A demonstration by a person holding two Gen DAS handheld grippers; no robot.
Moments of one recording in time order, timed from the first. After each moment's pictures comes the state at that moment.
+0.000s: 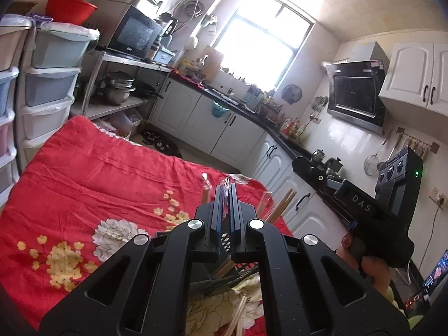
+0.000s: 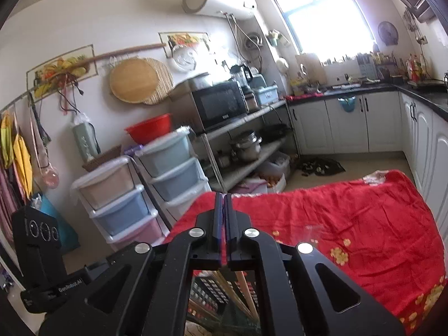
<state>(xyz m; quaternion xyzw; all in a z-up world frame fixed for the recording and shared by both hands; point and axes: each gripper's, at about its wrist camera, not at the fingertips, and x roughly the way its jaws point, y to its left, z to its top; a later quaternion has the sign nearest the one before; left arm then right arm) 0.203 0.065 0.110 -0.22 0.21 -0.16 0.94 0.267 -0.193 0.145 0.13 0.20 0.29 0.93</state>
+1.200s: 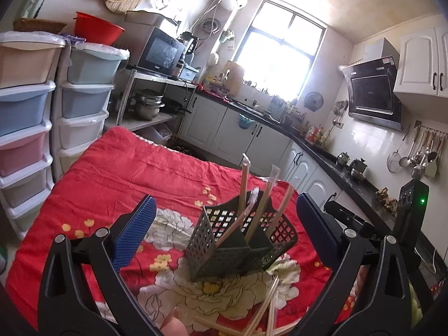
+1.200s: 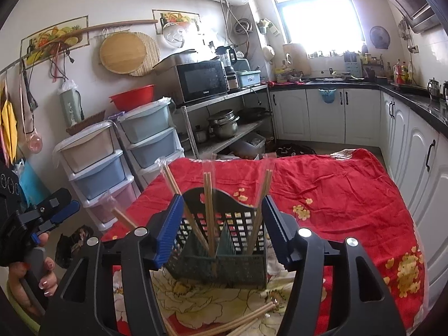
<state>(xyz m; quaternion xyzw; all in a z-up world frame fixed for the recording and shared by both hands) 0.132 0.082 0.092 -0.19 0.18 -0.09 0.96 0.203 -0.227 0.091 0.07 0.23 0.25 0.94</state>
